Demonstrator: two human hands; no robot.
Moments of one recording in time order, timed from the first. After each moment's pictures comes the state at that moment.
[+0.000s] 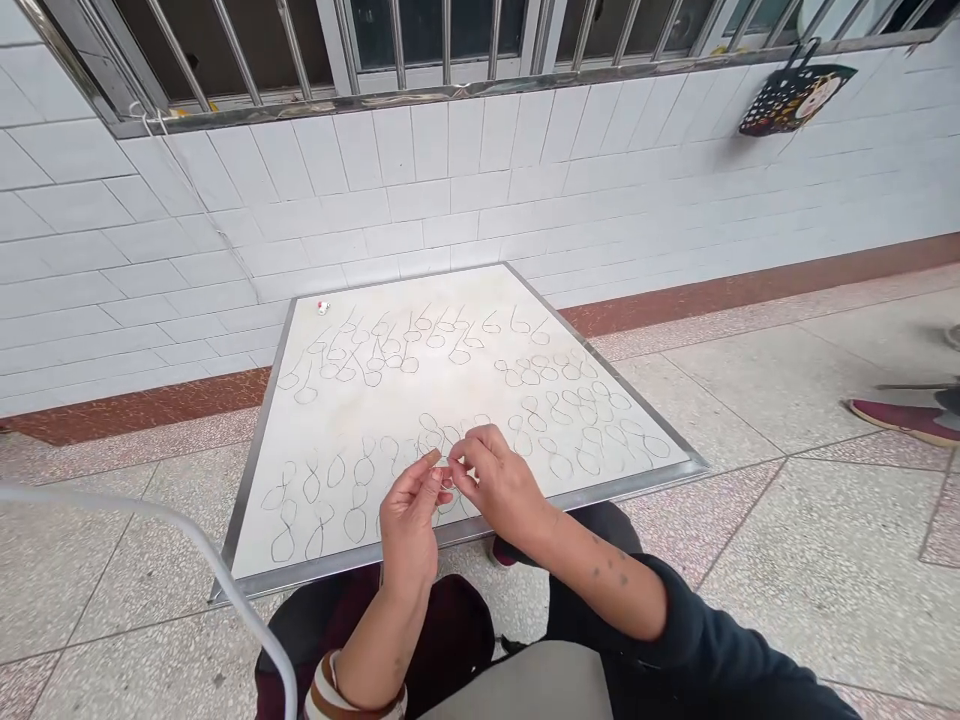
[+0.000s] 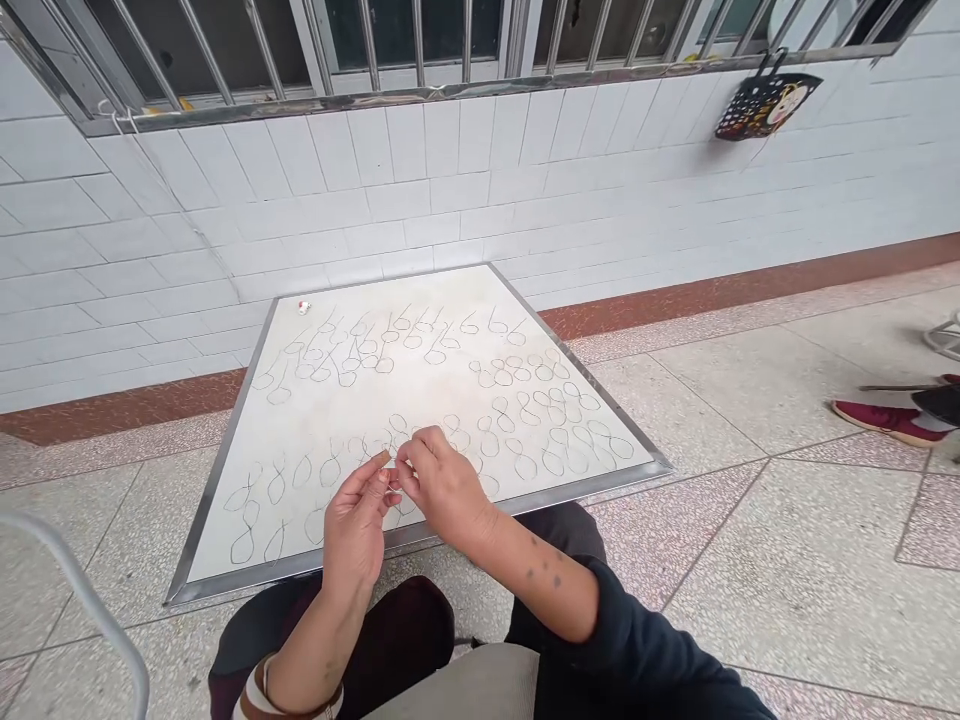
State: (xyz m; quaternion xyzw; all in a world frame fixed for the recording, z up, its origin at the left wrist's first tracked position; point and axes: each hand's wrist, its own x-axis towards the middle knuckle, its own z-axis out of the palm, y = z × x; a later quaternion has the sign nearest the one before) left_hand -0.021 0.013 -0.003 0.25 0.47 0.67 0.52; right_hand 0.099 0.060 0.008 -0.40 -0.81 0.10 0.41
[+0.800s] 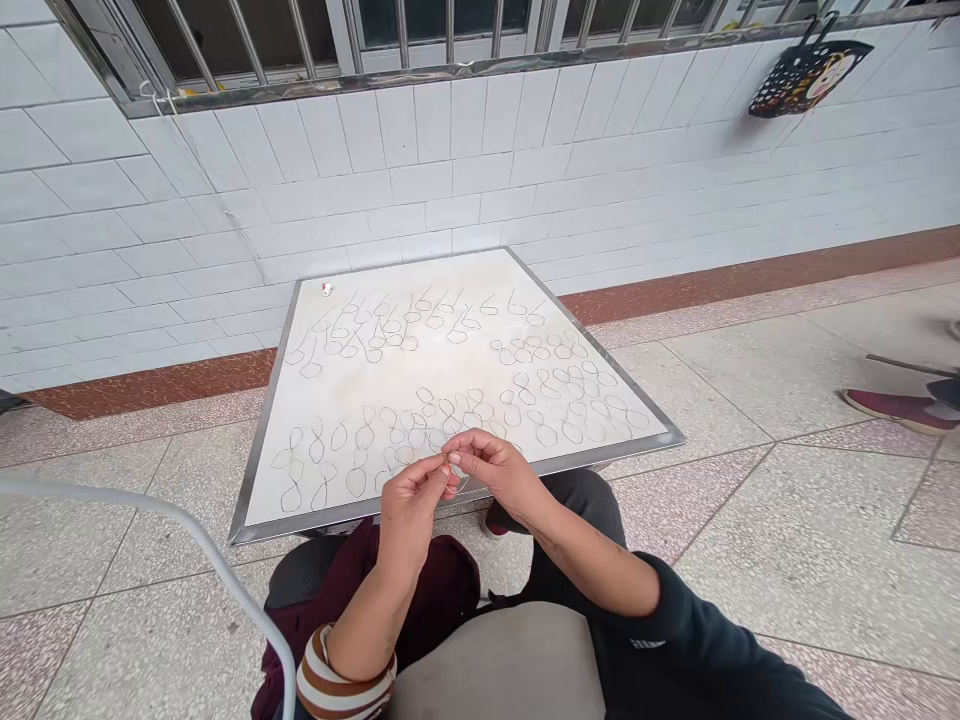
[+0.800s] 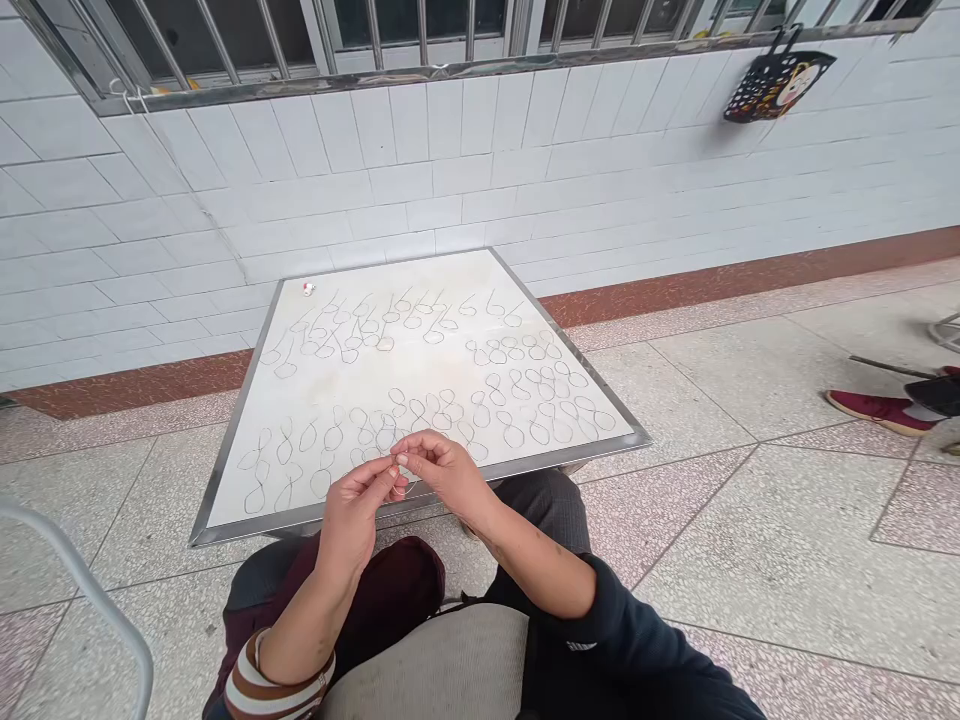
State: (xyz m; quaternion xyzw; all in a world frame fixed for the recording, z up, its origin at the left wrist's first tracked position) left_hand -0.017 -0.028 0.010 0.35 0.53 0.58 0.51; right_hand 0.115 0.024 0.010 -0.31 -0.53 0.67 0.43
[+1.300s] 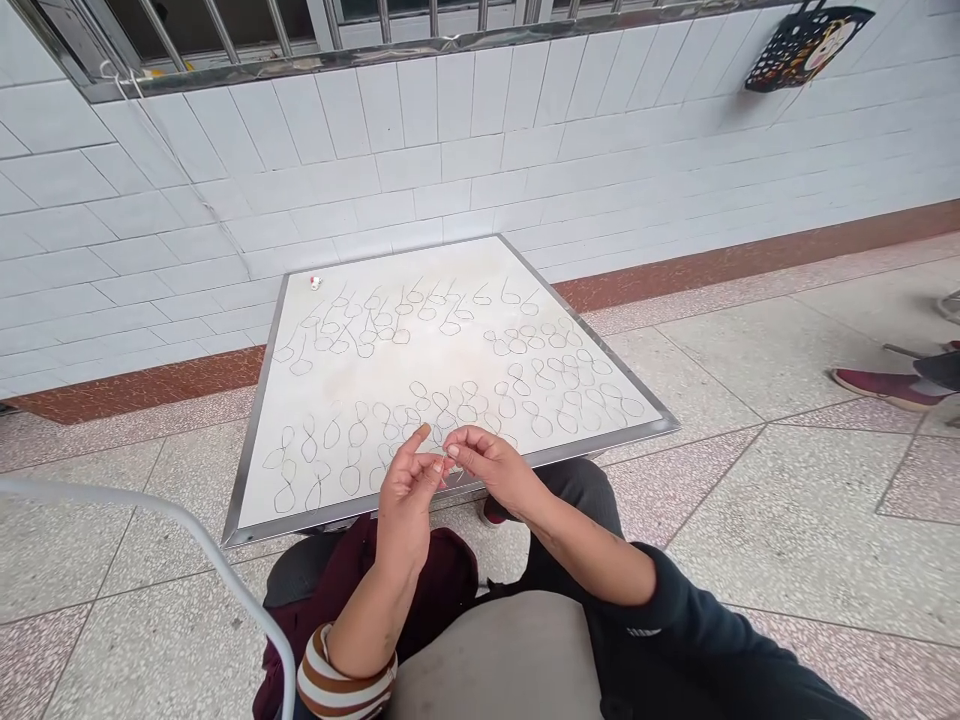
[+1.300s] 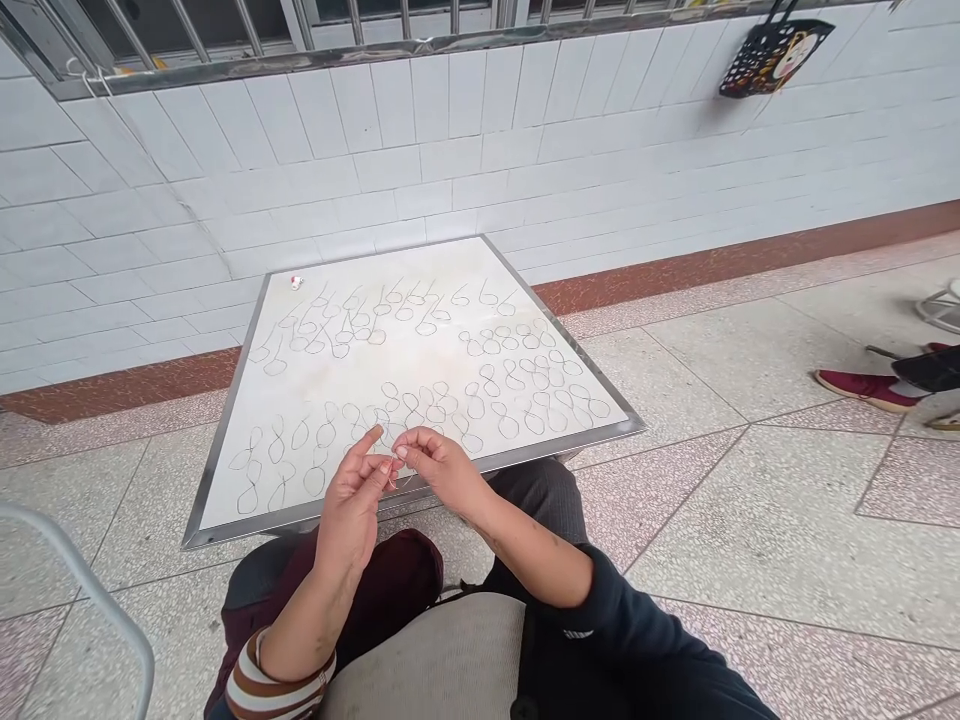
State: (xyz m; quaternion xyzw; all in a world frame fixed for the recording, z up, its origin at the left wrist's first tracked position) left_hand -0.013 -0.028 0.008 0.34 0.46 0.61 0.55; right_hand 0.119 0.026 0.006 -0.34 -0.53 0.67 0.40
